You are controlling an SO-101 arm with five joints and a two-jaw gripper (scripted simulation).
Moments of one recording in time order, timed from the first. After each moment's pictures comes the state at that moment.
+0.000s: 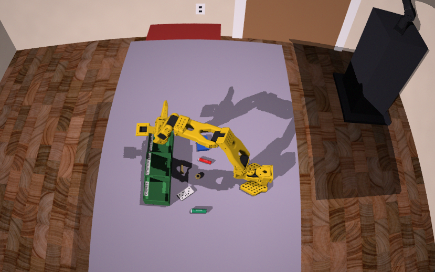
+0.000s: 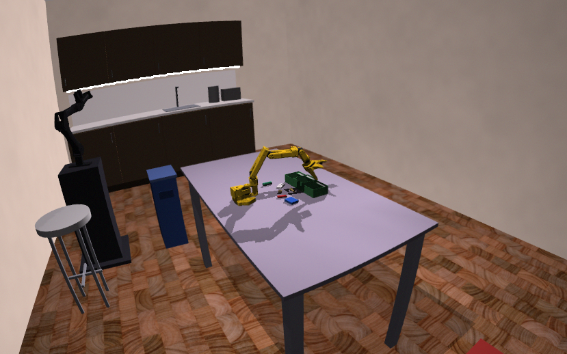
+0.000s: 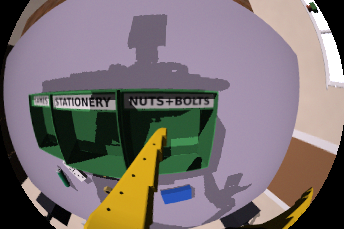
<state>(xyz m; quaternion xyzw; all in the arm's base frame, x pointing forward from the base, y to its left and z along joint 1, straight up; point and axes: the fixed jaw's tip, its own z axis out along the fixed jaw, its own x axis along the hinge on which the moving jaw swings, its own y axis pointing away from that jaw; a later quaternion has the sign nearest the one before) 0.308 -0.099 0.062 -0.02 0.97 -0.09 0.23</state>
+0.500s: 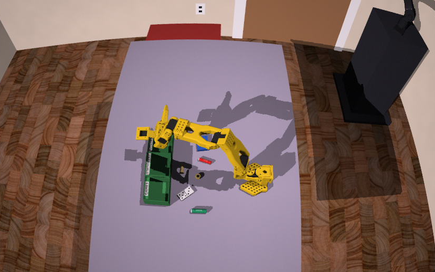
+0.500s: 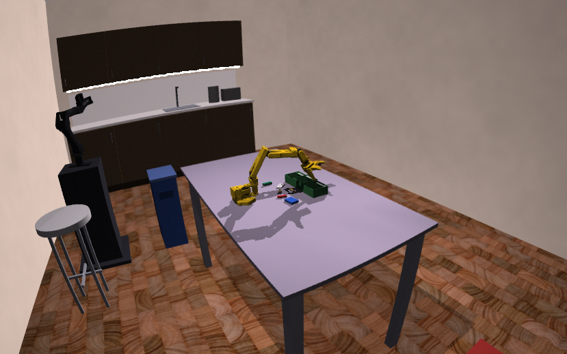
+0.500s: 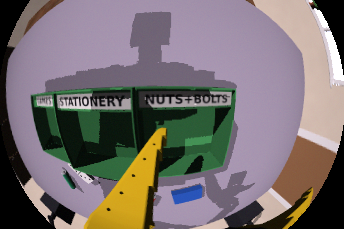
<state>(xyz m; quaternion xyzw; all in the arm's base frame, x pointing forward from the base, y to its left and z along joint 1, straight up) 0.306 -0.086 0.055 -0.01 0.97 -0.07 0.22</state>
